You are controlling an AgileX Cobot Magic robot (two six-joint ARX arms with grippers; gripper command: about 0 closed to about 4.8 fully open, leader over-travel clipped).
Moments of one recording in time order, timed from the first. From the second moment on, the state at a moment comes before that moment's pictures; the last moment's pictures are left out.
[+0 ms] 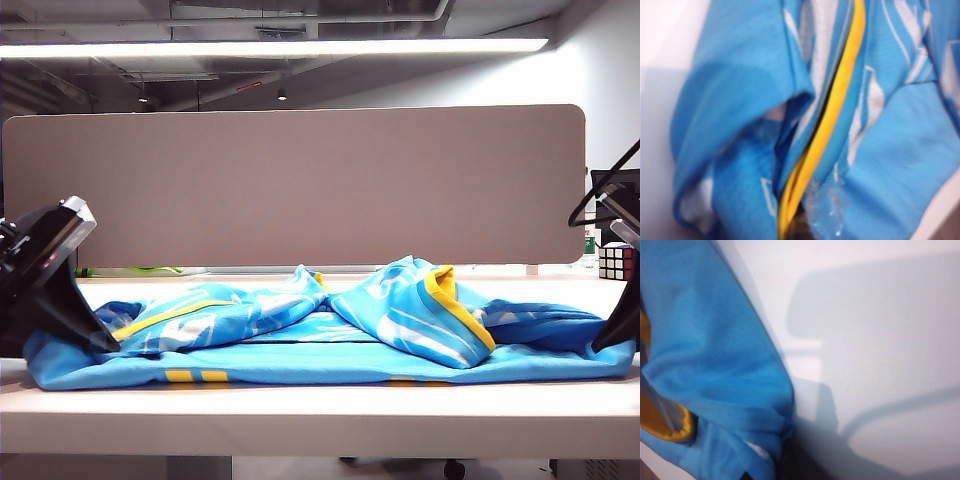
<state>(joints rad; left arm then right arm) -0.07 1.56 0.54 0.01 0.69 -0.16 -0.10 1.50 0.62 -0.21 -0.66 0.24</state>
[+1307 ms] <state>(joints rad) -0.07 0.88 0.54 -0.34 0.57 -0.35 -0.10 0.90 0.63 -0.31 -0.63 0.44</state>
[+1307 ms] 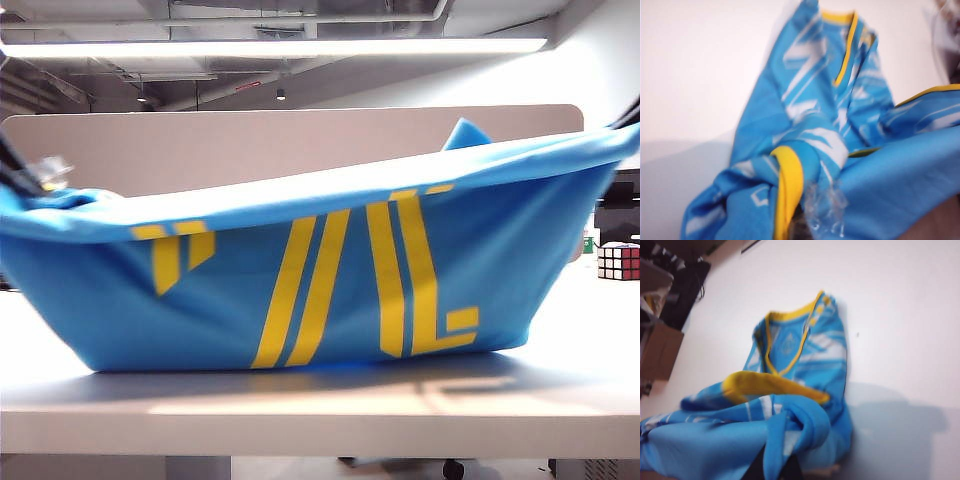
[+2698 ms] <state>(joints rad) 0.06 1.85 1.37 -0.01 0.80 -0.36 -0.17 1.79 1.33 0.06 -0.98 0.44</state>
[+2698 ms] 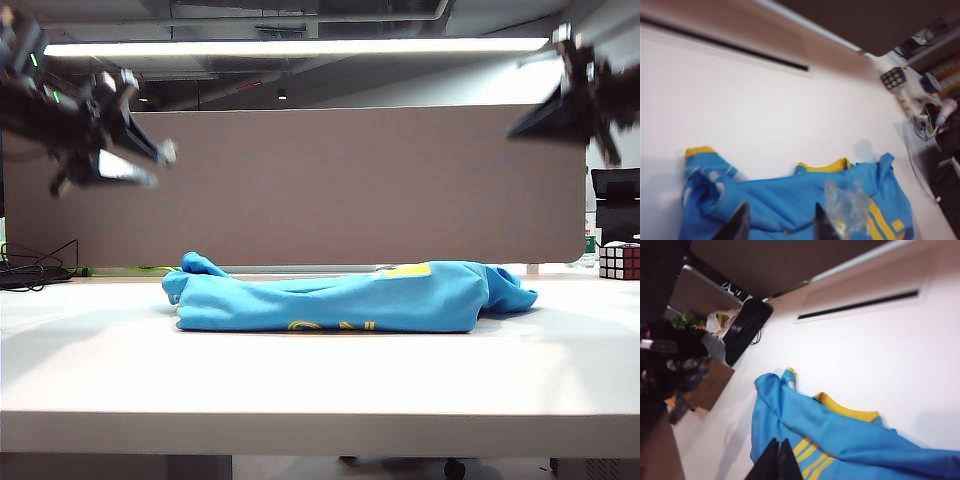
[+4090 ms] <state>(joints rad) 0.07 0.11 0.23 -0.07 0.31 -0.31 -0.16 0.13 0.34 -0.31 -0.32 0.09</state>
